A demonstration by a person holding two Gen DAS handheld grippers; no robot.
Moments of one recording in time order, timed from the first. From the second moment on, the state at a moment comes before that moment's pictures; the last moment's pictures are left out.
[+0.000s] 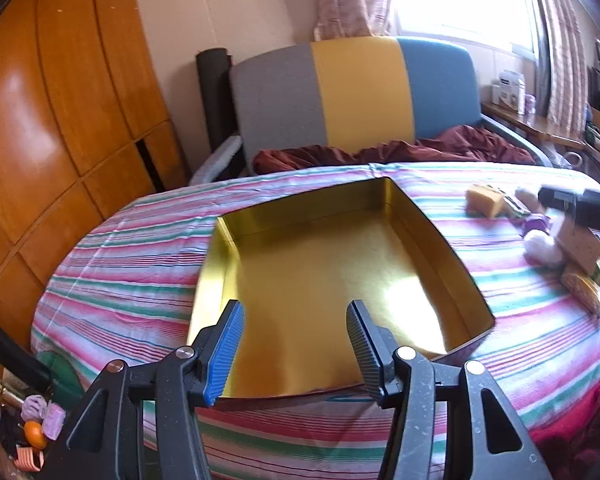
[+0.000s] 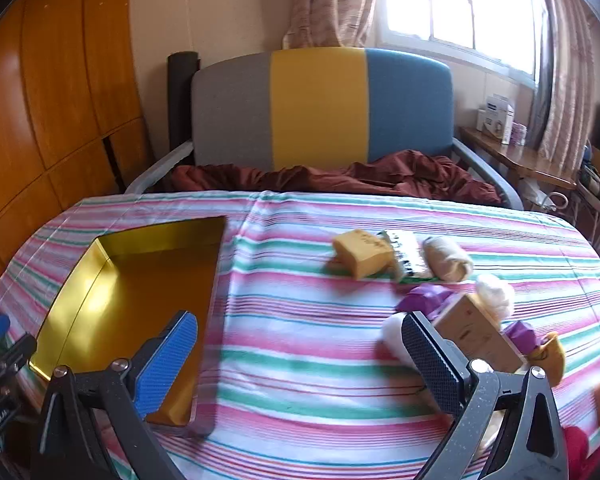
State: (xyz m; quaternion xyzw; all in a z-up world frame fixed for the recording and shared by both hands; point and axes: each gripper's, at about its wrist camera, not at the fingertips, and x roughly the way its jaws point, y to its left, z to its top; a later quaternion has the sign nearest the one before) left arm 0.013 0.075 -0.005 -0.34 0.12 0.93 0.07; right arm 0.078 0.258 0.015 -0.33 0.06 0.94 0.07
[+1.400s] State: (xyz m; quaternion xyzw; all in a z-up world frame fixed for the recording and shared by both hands) left arm -0.046 0.337 -0.071 -0.48 0.17 0.76 0.40; right arm 0.087 0.472 -0.027 -0.32 0.36 0.87 0.13
